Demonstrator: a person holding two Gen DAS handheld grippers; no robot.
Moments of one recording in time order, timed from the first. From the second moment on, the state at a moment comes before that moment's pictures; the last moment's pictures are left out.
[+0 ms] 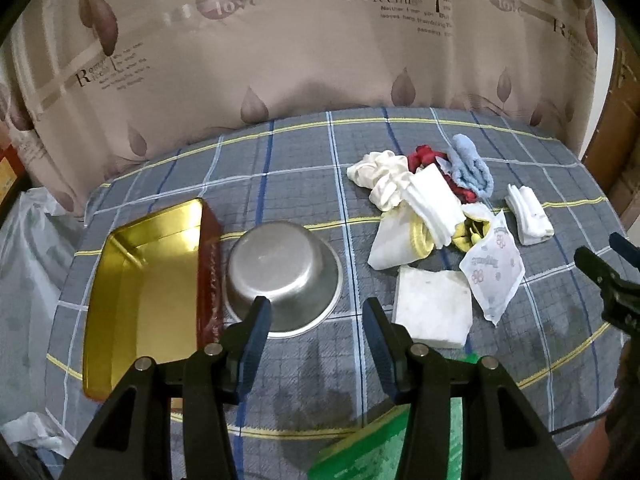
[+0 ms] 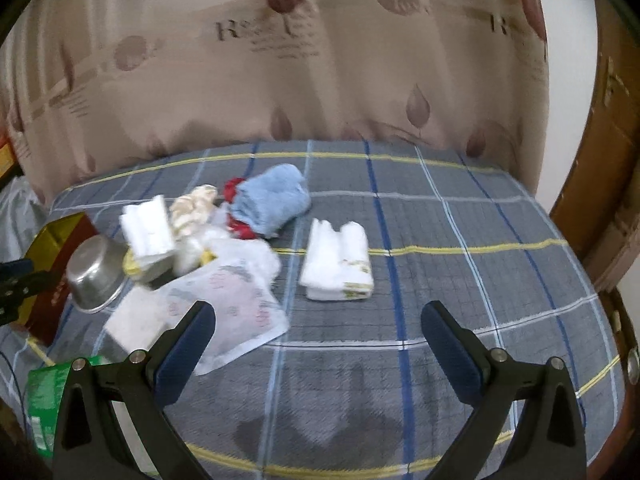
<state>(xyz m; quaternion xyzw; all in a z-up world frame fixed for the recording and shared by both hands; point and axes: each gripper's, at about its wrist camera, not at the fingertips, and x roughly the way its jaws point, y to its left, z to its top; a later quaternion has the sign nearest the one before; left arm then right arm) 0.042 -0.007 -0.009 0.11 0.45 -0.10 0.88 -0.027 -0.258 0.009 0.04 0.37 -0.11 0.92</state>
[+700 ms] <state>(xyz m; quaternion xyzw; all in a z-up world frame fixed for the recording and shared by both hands) 0.079 -0.032 -0.018 0.10 0.47 -0.13 0.86 0.064 -0.308 -0.050 0.04 0.44 -0.12 0.89</state>
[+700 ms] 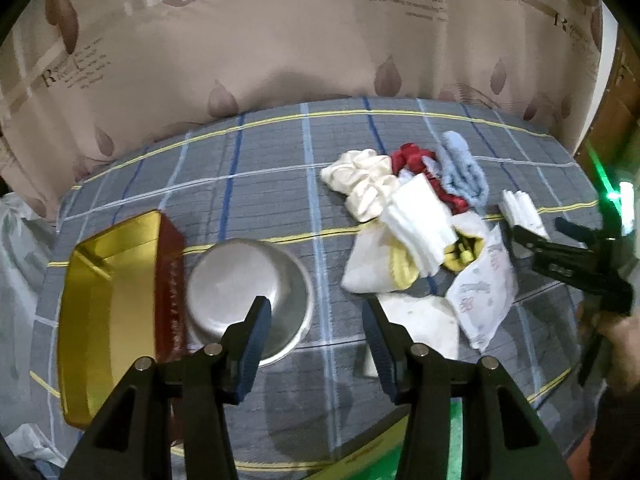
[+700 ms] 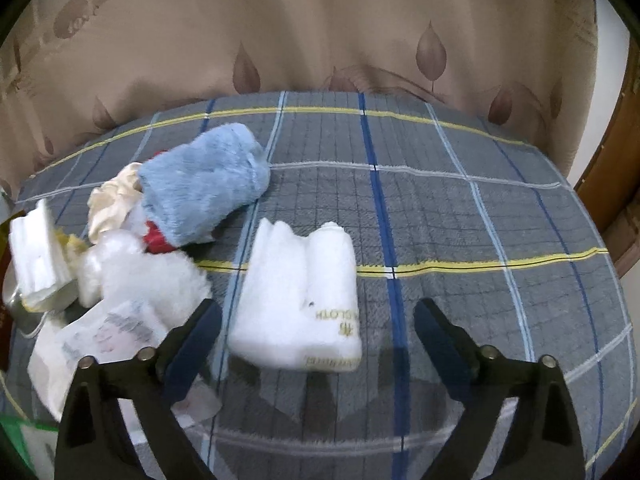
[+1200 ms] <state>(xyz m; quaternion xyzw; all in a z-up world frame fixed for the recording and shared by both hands) 0.099 -0.060 -0.015 0.03 0.50 -0.18 0.84 0.080 -0.305 -0.070 0.03 0.45 -0.11 0.89</state>
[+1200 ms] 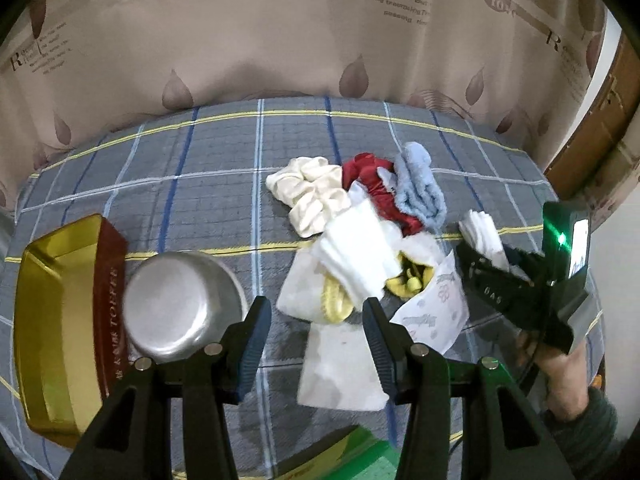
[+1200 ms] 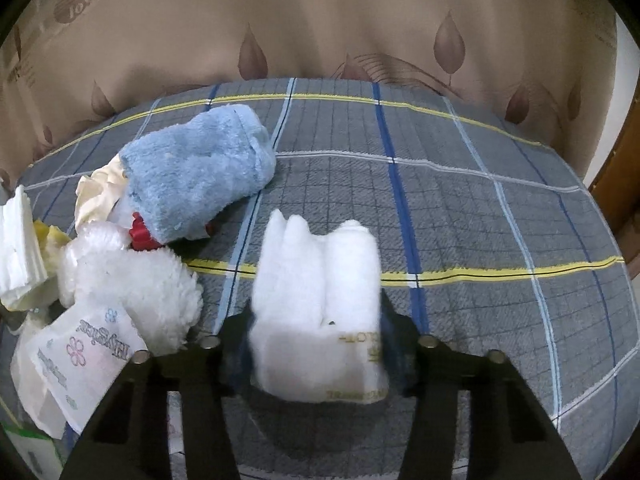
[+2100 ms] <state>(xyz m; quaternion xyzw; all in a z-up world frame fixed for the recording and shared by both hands) 0.148 -0.082 -0.030 -0.07 0.55 -0.20 0.81 0.061 -0.302 -0.072 0.03 0.44 -0.12 0.89</state>
